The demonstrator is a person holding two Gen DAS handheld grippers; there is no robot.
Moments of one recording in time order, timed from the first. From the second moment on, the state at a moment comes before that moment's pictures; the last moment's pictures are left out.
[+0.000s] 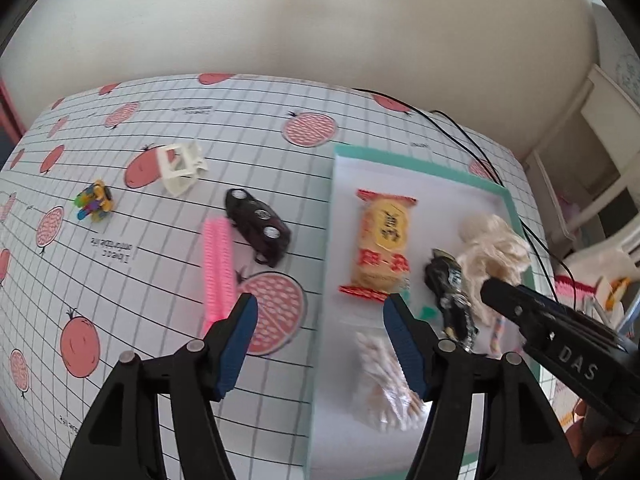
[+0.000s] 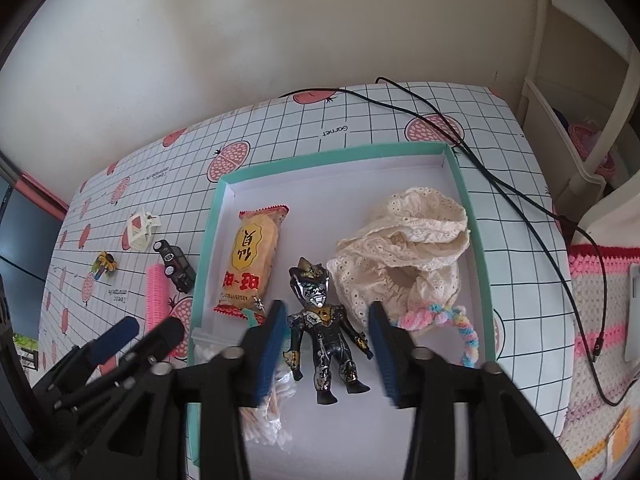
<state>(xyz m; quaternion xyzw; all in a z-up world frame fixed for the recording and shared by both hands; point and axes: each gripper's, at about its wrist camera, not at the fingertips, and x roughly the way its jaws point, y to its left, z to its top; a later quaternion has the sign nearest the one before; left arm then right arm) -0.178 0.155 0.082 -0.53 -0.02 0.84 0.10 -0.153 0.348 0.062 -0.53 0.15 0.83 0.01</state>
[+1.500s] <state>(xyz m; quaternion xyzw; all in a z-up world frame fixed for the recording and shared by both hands) -0.202 -0.093 0.116 -0.47 -0.13 0.88 -0.03 -0.187 0.182 0.072 -0.51 0.06 0.86 -0.07</state>
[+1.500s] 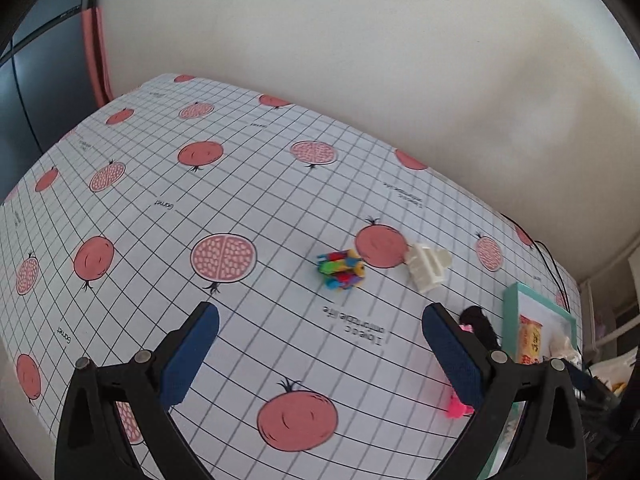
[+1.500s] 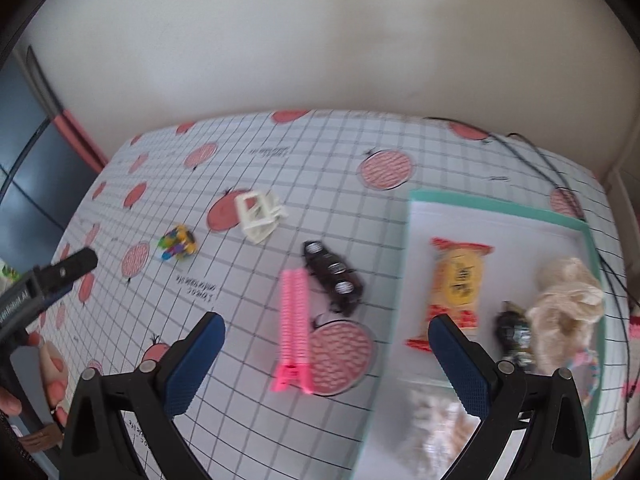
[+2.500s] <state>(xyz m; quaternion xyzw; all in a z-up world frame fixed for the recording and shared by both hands) -0.297 -0.071 0.029 -0.50 -0.08 0.86 -0.02 -0.210 0.142 -0.002 -0.57 0.02 0.82 -0.09</state>
